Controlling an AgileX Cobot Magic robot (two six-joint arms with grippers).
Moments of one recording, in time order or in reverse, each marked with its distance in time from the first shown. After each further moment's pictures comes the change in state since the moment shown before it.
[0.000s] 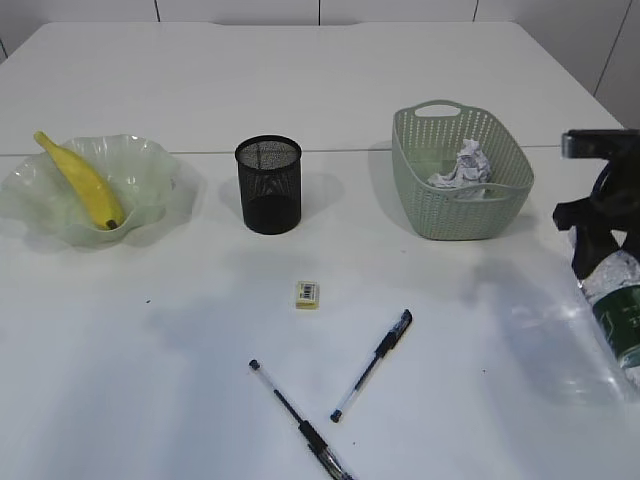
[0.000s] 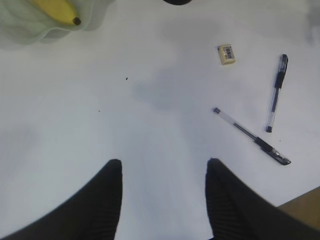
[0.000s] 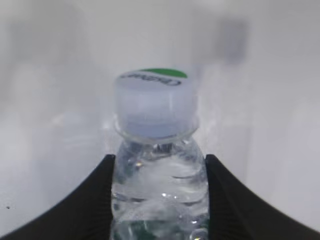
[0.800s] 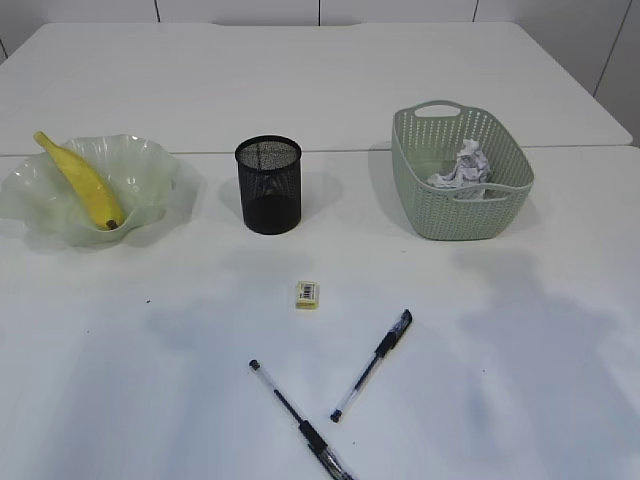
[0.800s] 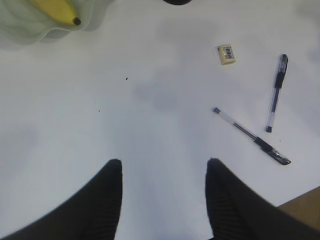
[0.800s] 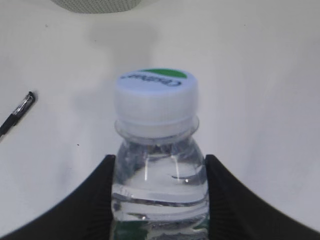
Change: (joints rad) left arm 0.000 0.000 0.000 0.000 0.000 0.000; right arm 0.000 -0.761 0.379 0.059 -0.076 -0.021
